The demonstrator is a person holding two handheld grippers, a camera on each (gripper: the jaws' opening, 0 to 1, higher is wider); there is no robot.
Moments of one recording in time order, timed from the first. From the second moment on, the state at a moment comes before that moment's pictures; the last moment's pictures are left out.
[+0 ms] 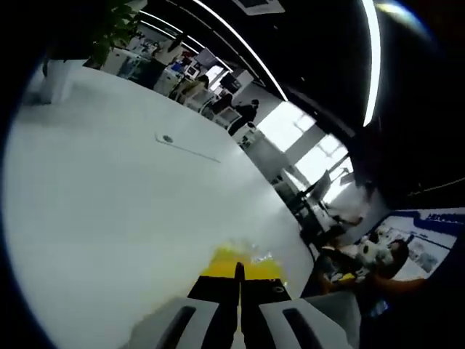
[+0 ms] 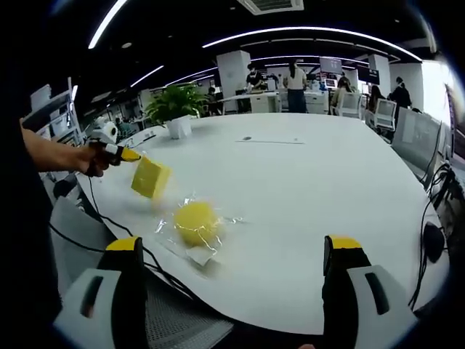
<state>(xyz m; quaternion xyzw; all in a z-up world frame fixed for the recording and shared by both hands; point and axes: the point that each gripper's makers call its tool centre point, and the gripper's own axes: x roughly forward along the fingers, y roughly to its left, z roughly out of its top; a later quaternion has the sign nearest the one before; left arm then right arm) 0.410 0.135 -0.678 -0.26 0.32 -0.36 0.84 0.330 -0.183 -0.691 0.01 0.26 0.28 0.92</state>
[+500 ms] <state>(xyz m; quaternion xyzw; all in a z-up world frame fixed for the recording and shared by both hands) 0.419 0.143 -0.633 -0.20 0.27 -0.37 0.87 0.330 -0.177 -0.682 0.01 0.25 0.28 0.93</state>
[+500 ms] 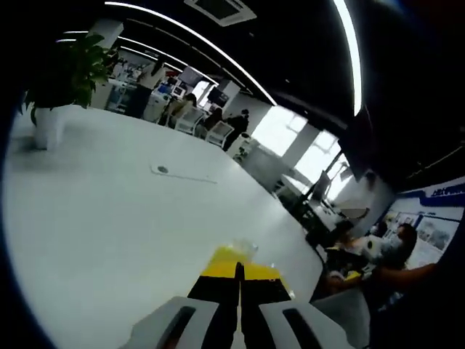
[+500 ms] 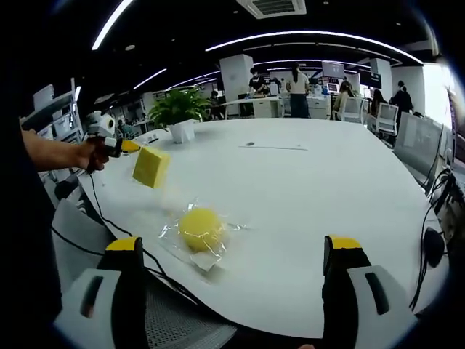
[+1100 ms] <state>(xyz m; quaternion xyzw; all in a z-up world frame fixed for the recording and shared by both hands) 0.424 0.148 -0.539 -0.17 0.18 -0.39 0.89 0.342 -0.160 -0.650 0.02 0.22 0.30 0.93</state>
